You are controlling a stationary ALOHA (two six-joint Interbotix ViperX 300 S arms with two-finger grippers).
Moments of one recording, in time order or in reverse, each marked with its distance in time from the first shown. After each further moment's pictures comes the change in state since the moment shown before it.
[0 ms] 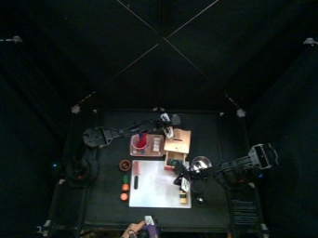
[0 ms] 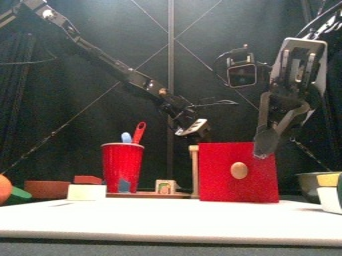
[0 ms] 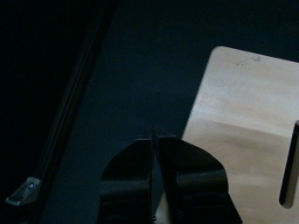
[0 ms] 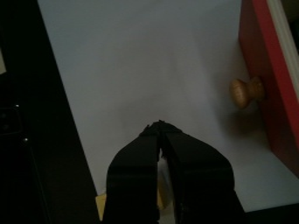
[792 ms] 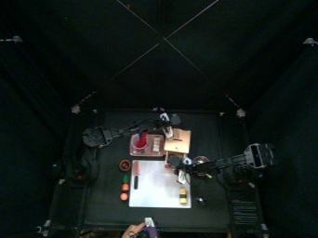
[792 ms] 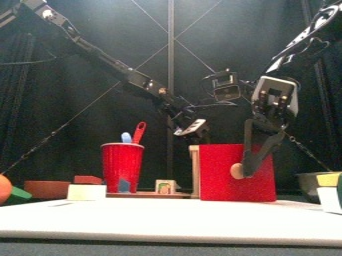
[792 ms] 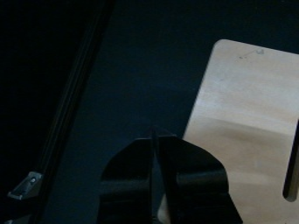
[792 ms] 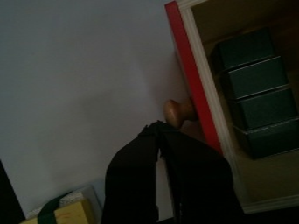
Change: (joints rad) left arm 0.000 0.000 -0.002 0.002 0.025 0.002; right arm -0.147 0.009 -0.032 -0.189 0.172 -0.002
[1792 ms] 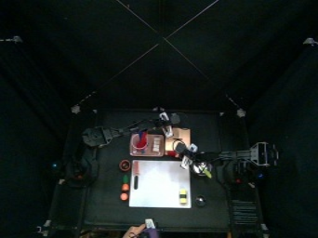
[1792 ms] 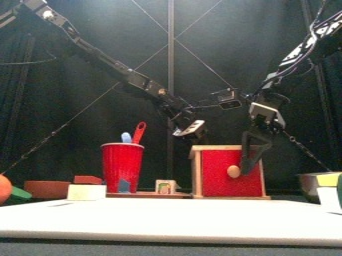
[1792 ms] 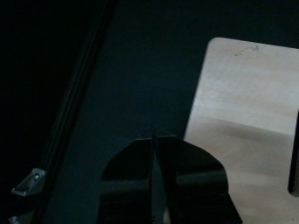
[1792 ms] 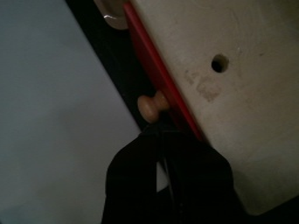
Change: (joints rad) left arm 0.002 0.000 0.000 0.000 0.006 -0.003; right arm -0.232 -0.080 0.055 -0.189 0.026 0.000
